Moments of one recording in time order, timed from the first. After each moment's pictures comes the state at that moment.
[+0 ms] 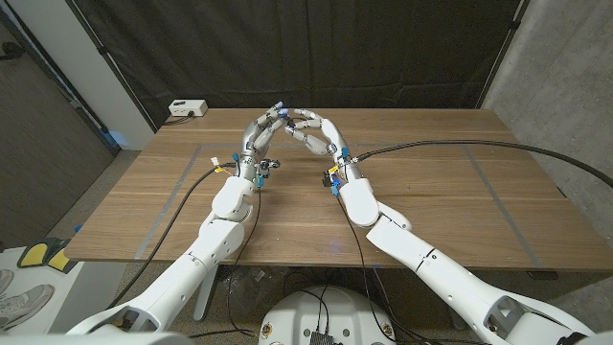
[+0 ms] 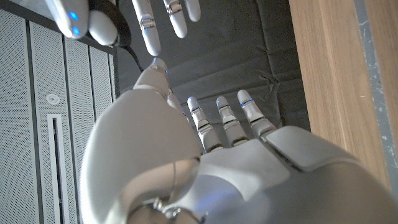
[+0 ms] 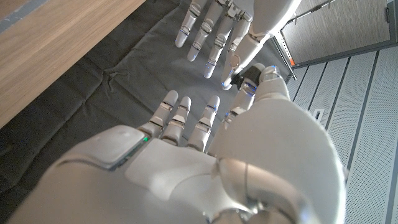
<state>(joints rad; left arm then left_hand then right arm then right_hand) 0.93 0.38 0.39 -1.45 -0.53 -0.53 0.10 1.14 0.03 0.20 -0.10 0.21 1.17 -0.20 0.39 0.19 0.50 -0.21 0.32 0.29 0.32 -0.04 0.23 0.24 0.09 0.10 0.60 0.20 -0.85 -0.32 -0.71 -1.62 -0.19 0.25 -0.46 1.05 0.09 0.05 -0.09 0.29 1.24 -0.21 0.20 0.19 0.44 -0.21 0.25 0.19 0.22 -0.04 0.22 0.22 -0.02 -0.03 0.79 0.20</state>
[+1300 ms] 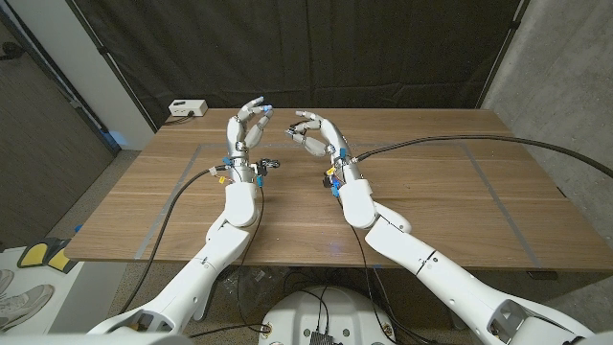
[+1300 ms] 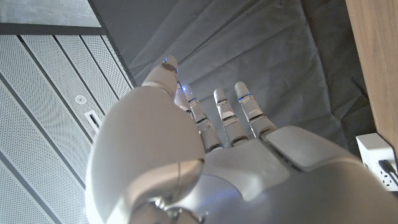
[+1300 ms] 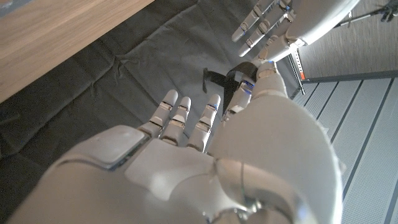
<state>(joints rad) 0.93 0.29 0.34 -1.37 -0.01 -0.68 0.59 1.19 0.10 0.26 -0.10 0.21 1.10 -0.03 0.42 0.26 0.63 -0.21 0.37 0.31 0.39 -0.04 0.24 0.31 0.13 0.09 0.70 0.23 -0.87 -0.34 -0.73 -1.70 -0.32 0.07 -0.52 1.10 0.10 0.04 -0.11 0.32 1.25 -0.19 0.21 0.19 0.45 -0.20 0.25 0.19 0.22 -0.04 0.21 0.22 -0.01 0.01 0.81 0.20</state>
